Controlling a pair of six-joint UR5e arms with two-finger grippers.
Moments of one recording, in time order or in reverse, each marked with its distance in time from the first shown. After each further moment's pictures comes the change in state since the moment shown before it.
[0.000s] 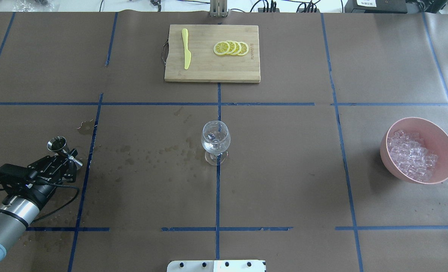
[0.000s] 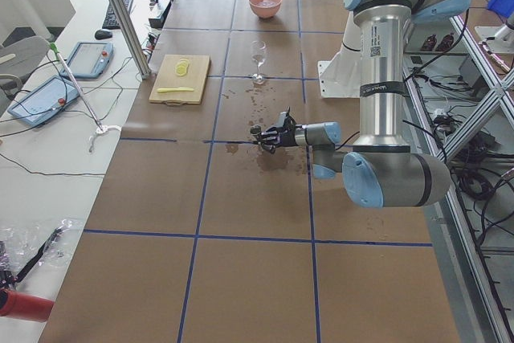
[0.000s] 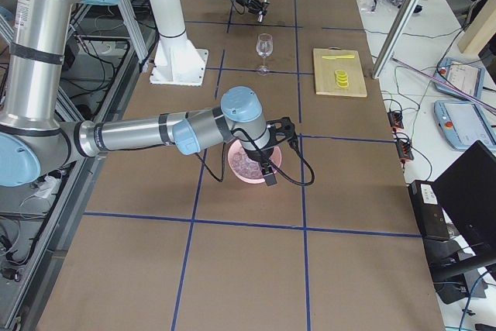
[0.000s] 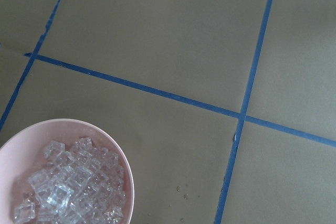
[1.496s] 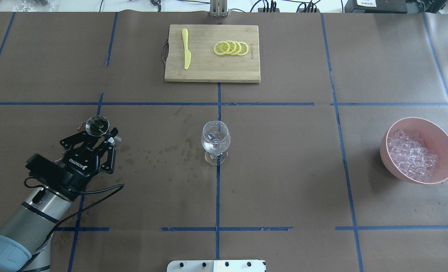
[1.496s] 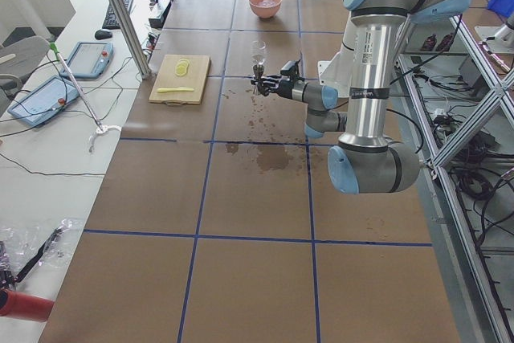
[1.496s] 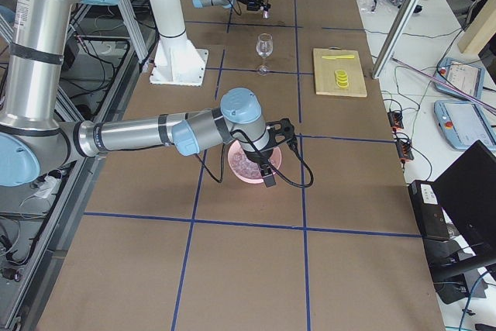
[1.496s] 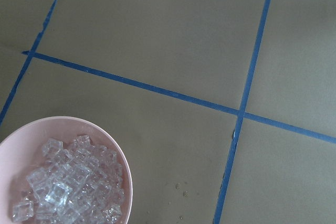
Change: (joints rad) left arm -0.019 -0.304 -0.087 -0.167 0.013 0.785; right arm 0.001 -0.004 -0.003 -0.001 0.000 0.000
